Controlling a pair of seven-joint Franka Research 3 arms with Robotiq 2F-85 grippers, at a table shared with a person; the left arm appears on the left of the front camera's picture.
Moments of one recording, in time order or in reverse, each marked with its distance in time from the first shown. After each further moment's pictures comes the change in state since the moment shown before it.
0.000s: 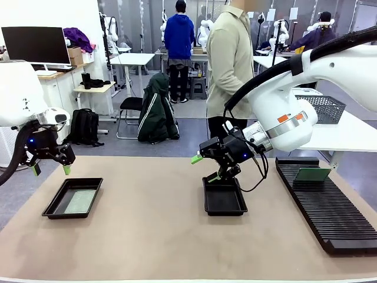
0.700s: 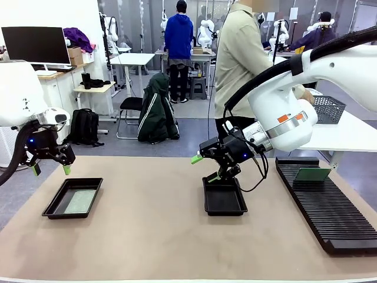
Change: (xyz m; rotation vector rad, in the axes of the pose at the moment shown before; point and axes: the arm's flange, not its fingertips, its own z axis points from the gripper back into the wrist) left arm 0.000 0.000 0.000 0.000 0.000 0.000; right arm 0.000 0.000 0.000 0.000 0.000 0.000
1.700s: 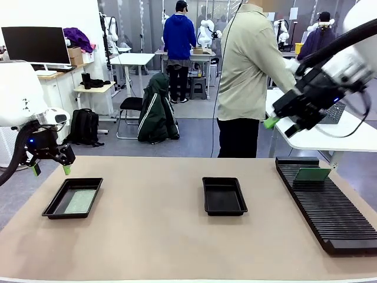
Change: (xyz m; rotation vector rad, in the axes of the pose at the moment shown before) left arm 0.000 0.000 0.000 0.000 0.001 0.000; right arm -0.049 0.076 0.247 -0.379 -0.050 0.324
